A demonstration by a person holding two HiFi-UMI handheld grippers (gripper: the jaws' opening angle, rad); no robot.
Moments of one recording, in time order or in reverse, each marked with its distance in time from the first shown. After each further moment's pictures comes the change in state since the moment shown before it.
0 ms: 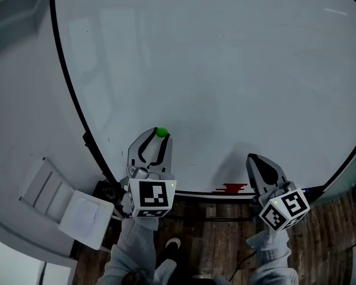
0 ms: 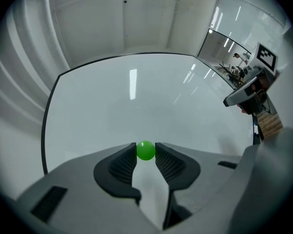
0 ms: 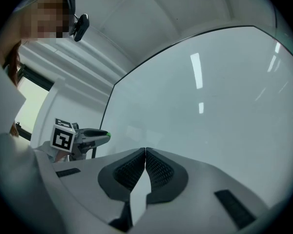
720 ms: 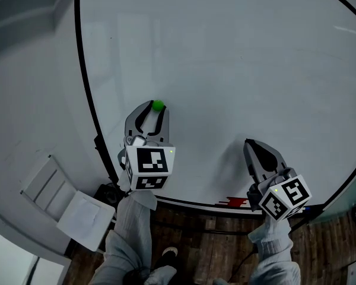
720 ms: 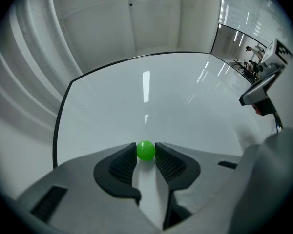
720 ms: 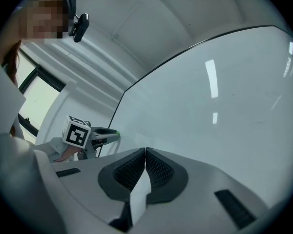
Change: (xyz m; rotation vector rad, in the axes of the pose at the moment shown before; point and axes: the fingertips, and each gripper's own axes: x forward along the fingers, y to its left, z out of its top) left arm 0.037 0.086 0.044 -0.012 -0.025 0.167; right arm 0.057 0.019 0.066 -0.095 -0.095 0.130
